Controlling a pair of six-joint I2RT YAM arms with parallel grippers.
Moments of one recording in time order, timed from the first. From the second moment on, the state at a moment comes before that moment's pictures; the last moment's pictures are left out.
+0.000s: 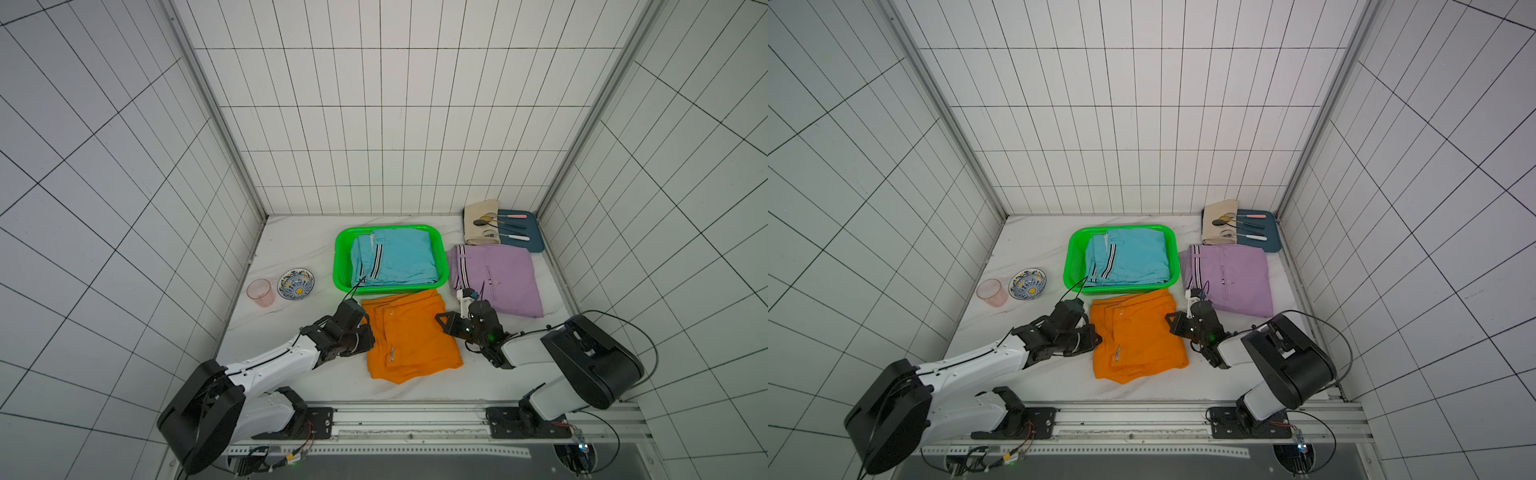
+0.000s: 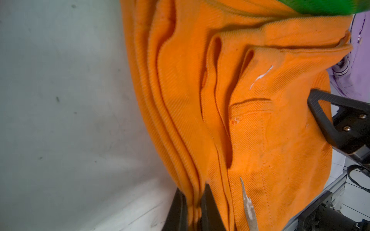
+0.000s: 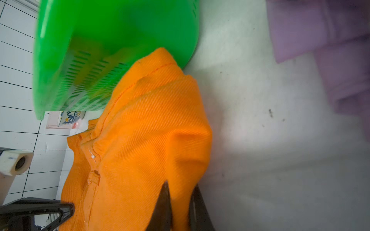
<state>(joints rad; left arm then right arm) -0.66 1.18 0.49 -0.29 0.17 -0.88 0.64 1.52 0.28 0.66 -0.22 0.79</state>
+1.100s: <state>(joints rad) -0.43 1.09 1.06 -0.62 0.30 -0.86 0.91 0.92 0.98 -0.41 0.18 0.53</state>
